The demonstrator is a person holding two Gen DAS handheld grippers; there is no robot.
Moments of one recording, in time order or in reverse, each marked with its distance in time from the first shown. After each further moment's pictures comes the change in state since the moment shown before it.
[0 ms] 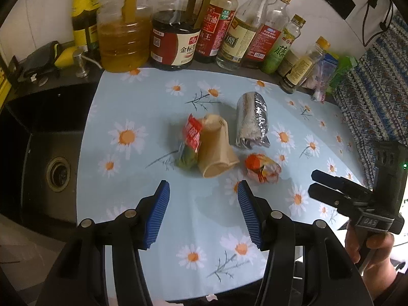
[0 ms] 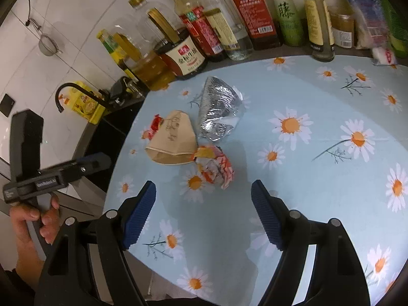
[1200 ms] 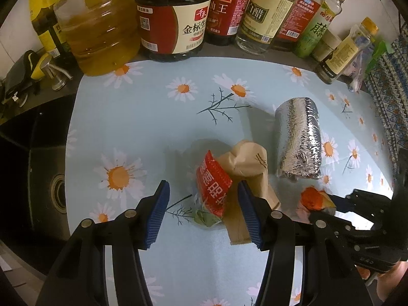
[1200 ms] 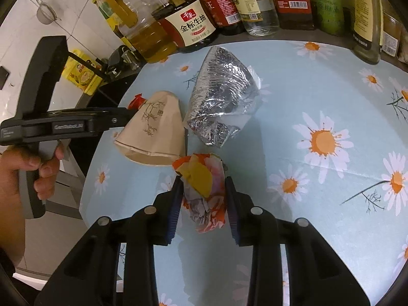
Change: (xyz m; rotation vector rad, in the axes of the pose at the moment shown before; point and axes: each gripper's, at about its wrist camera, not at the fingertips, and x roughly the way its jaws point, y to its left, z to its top) left arm 0.093 0.008 0.060 0.054 0.141 0.117; right arm 0.062 -0.011 0.016 -0.113 0.121 0.030
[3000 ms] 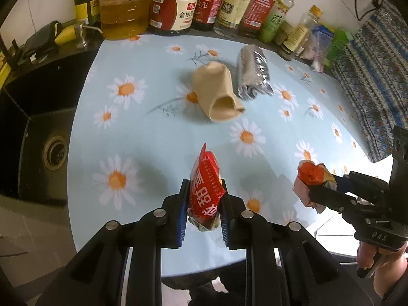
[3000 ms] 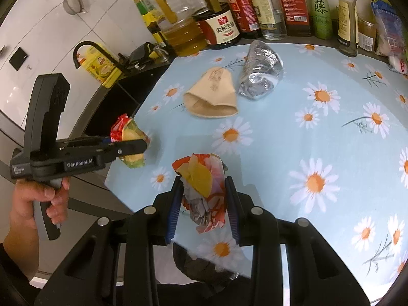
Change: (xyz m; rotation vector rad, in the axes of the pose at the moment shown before) left arm -0.065 -0.001 -0.141 -0.007 -0.076 -0.126; right arm -0.051 0.084 -0.090 -0.031 -0.069 -0.034
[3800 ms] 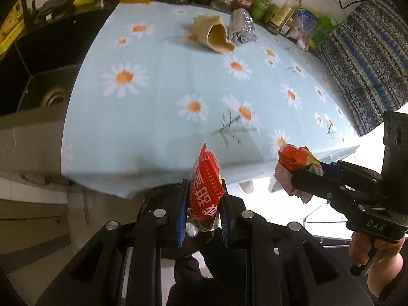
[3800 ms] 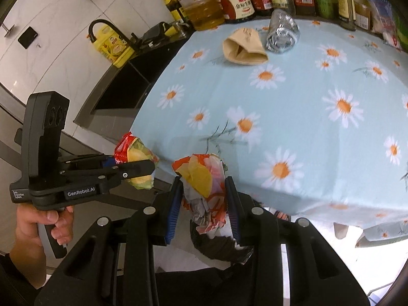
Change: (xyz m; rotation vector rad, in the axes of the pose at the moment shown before) left arm -0.021 0.007 -0.119 -0.036 0.029 -0.070; right arm 0.006 0.063 -0.087 0.019 0.048 0.007
